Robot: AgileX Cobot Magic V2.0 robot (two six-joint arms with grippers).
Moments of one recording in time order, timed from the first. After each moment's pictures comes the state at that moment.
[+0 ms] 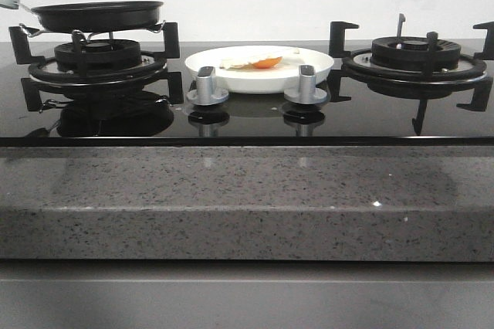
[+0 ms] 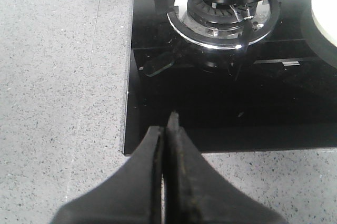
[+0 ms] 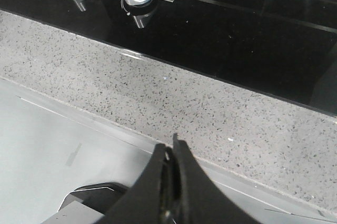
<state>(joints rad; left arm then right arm) 0.00 0.76 -0.95 -0.06 0.91 0.12 0.22 0.68 -0.83 0.24 1.00 -0.09</state>
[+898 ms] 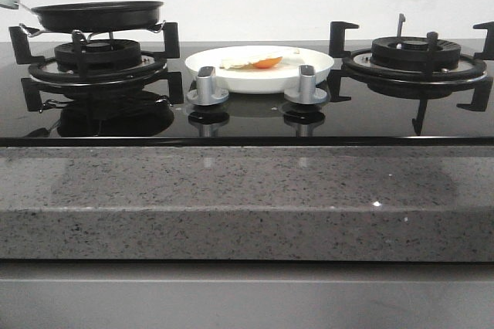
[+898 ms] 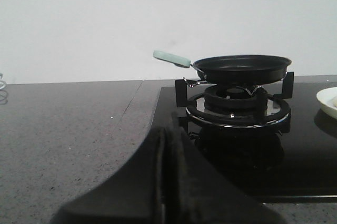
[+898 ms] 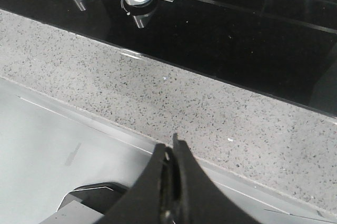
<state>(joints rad) 0.00 0.00 0.01 -0.07 -0.03 0.12 0.22 0.68 -0.83 0.24 1.00 -0.10</state>
